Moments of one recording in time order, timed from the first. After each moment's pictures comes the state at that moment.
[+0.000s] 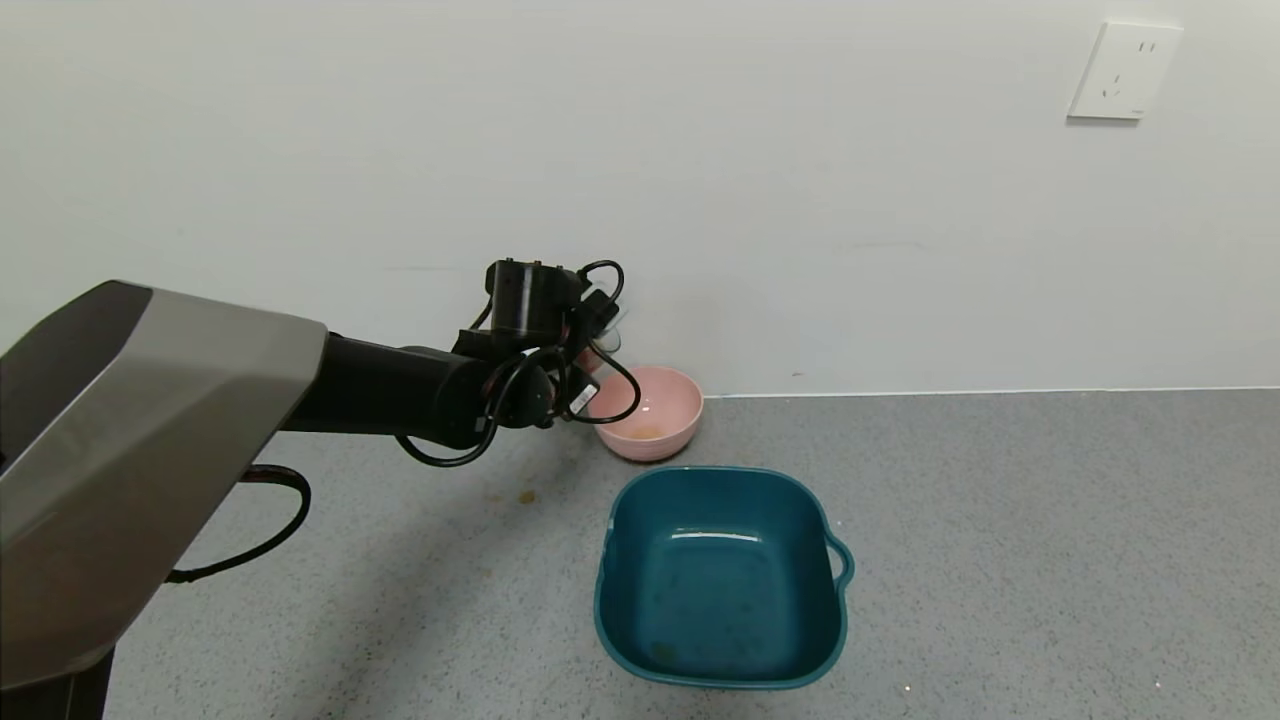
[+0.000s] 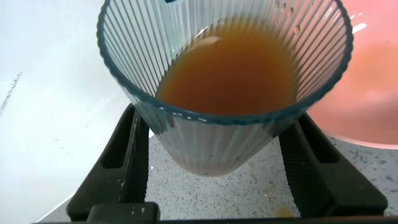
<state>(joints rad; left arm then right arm) -0.42 2.20 -1.56 -0.25 0.46 0.60 0.00 0.00 0.00 0.00 0.01 -0.01</state>
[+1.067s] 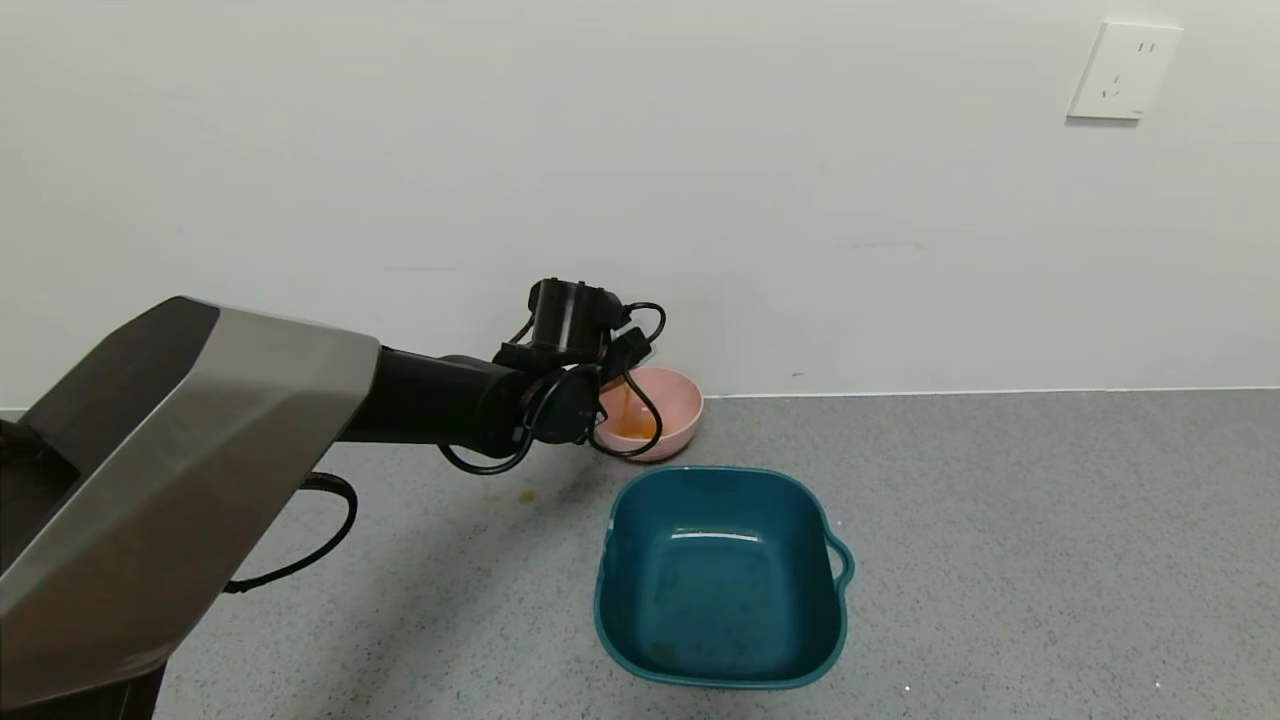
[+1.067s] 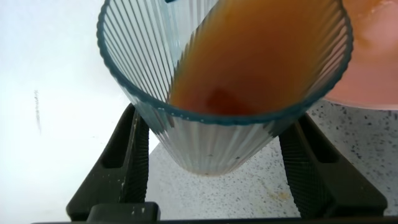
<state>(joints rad) -0.47 2.25 -1.61 -0.16 0.64 0.81 0.00 0.00 0.00 0.00 0.01 -0.01</state>
